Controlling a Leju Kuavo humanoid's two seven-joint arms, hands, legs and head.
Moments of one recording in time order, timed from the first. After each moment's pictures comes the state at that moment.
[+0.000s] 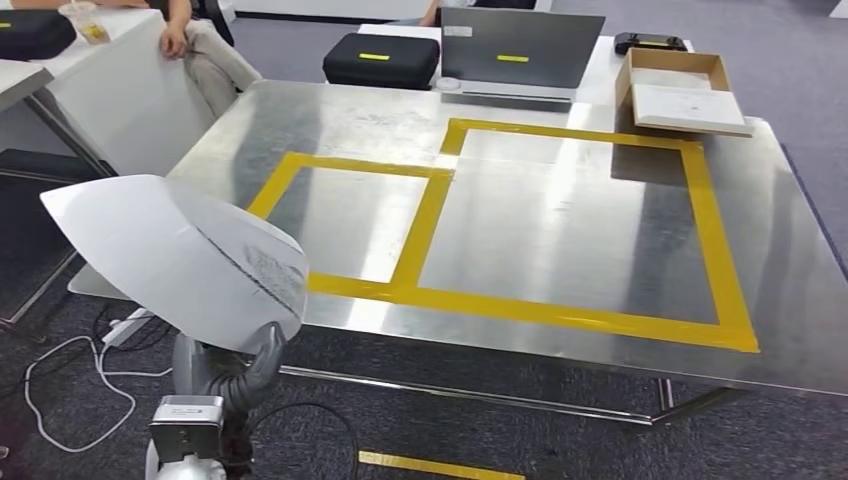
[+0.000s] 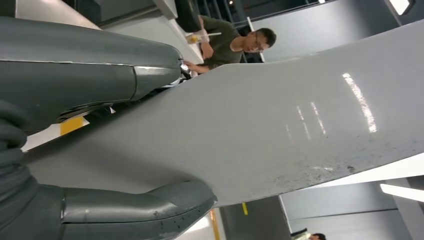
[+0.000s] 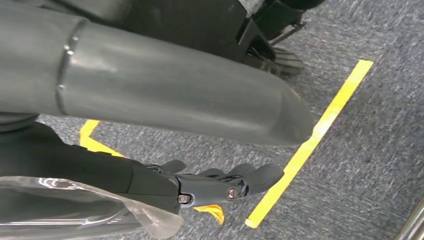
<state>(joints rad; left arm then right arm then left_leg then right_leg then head) 0.16 -0.06 -0.45 -1.71 -0.33 0.51 -0.60 -0.04 0.11 0.10 -0.19 0.31 -0.06 -0.15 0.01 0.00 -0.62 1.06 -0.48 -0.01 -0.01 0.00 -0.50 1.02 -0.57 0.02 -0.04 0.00</state>
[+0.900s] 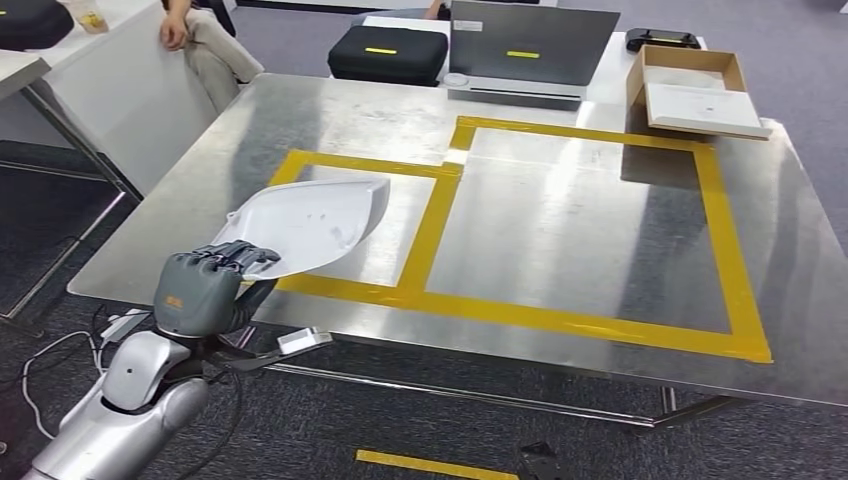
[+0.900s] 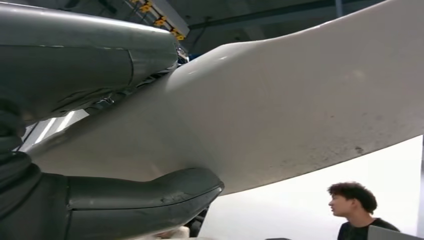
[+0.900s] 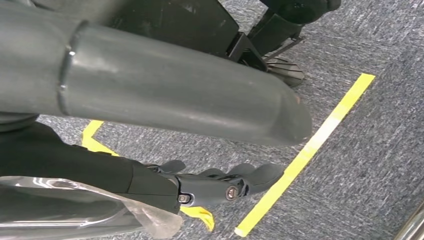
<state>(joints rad) -0.18 0.14 -0.40 -1.47 -1.29 0.59 -0.20 -0.07 0.11 0.09 -0.19 0.35 -0.02 -0.11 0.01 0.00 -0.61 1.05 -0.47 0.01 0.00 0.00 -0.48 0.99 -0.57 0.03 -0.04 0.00</state>
